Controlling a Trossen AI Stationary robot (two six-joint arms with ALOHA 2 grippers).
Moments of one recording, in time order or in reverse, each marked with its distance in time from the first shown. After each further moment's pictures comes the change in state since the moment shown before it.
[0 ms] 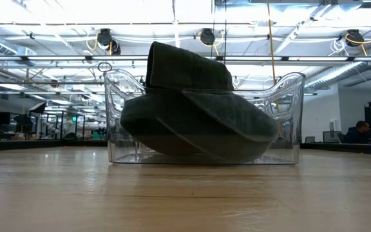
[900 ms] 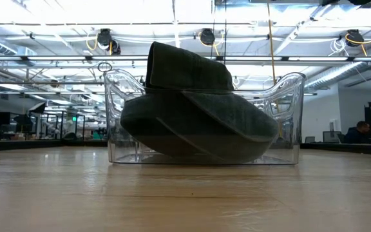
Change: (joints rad) left arm -0.046 -0.474 0.000 -0.303 0.158 -0.681; right arm -0.268 -0.093 0.000 -0.191 -0.823 -0.074
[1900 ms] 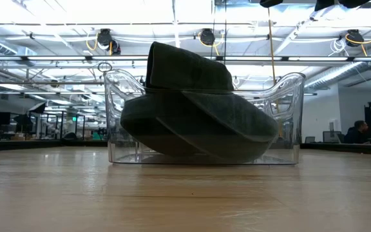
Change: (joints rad) left arm 0.319 0.088 0.000 -0.274 0.763 -1.064; right arm 0.036 0.070 0.001 -0.026 -0.096 -0.177
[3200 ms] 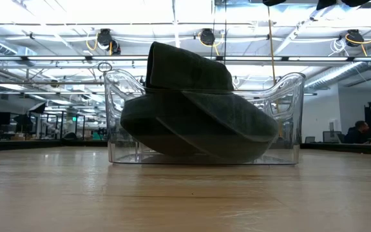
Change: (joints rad) left arm 0.050 0.092 0.000 0.276 0.228 -0.050; right arm 0.001 -0.019 0.000 -0.030 -0.027 -0.010
